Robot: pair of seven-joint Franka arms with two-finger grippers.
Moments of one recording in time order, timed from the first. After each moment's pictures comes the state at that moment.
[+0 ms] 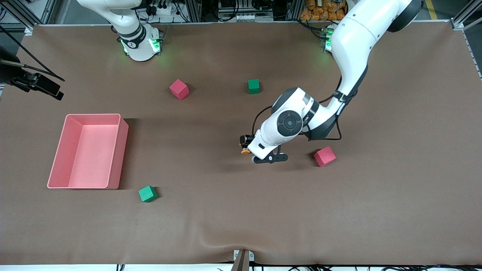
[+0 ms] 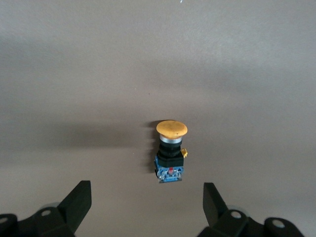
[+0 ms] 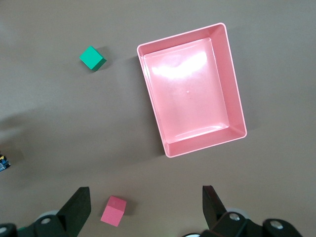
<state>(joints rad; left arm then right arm) -0.32 0.77 -0.42 -1.43 -0.01 2.14 -0.74 0.01 0.00 0.02 -1.48 -0.02 1.44 0.27</state>
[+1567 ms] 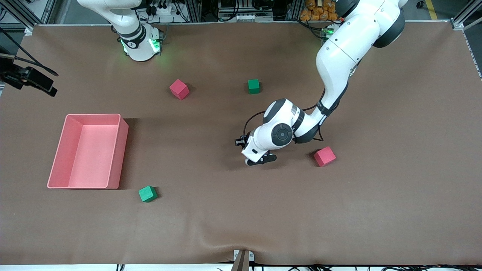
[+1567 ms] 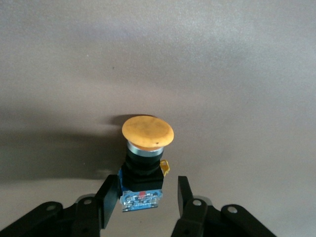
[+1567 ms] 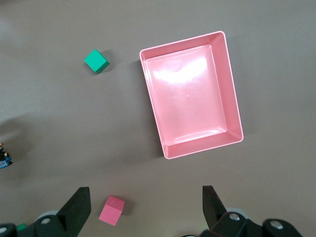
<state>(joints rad) -0.37 0.91 -0.41 -1.42 -0.14 2.29 -0.74 0.01 0.00 0.01 -1.44 -0.02 1.41 0.25</state>
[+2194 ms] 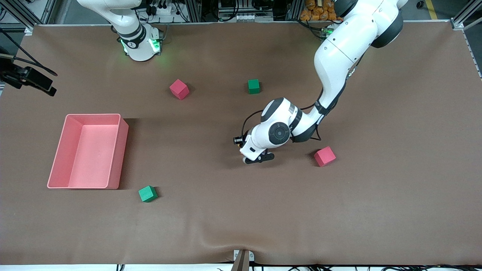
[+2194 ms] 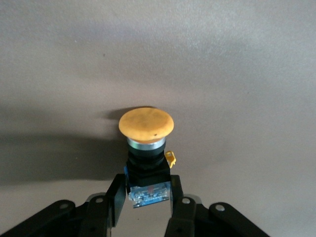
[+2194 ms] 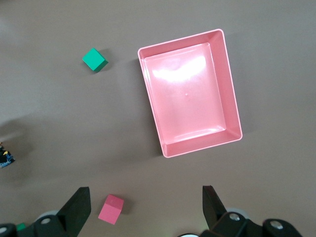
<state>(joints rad) -0.38 0.92 -0.41 -1.42 -0.14 2.29 -0.74 0.01 0.00 0.01 -1.44 -0.02 1.40 0.25</state>
